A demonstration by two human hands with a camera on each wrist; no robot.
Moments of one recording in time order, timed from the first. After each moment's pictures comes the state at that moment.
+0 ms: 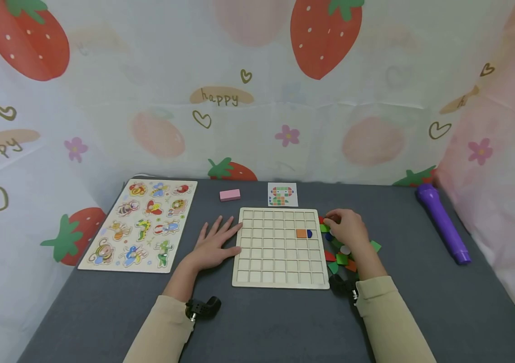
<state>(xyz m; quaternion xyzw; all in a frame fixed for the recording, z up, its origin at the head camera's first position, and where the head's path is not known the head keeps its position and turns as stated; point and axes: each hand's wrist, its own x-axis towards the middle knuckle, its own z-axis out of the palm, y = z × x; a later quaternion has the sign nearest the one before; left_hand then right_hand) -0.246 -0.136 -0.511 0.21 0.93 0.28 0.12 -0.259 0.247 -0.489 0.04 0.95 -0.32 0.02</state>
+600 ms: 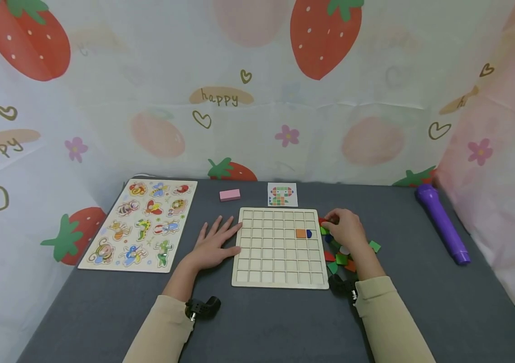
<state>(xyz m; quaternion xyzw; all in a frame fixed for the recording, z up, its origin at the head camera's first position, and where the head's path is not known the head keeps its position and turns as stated) -0.246 -0.135 -0.512 0.21 0.93 0.28 0.12 -0.260 0.242 -0.492 0.05 0.94 -0.33 0.01</state>
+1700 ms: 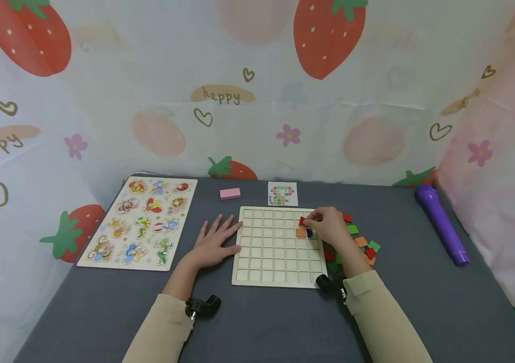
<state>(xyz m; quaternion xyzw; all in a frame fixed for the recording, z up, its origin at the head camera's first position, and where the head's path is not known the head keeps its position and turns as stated) -0.245 -0.137 -0.513 0.22 0.93 0.28 0.11 -0.264 0.208 -0.482 0.01 0.92 -0.38 0.04</state>
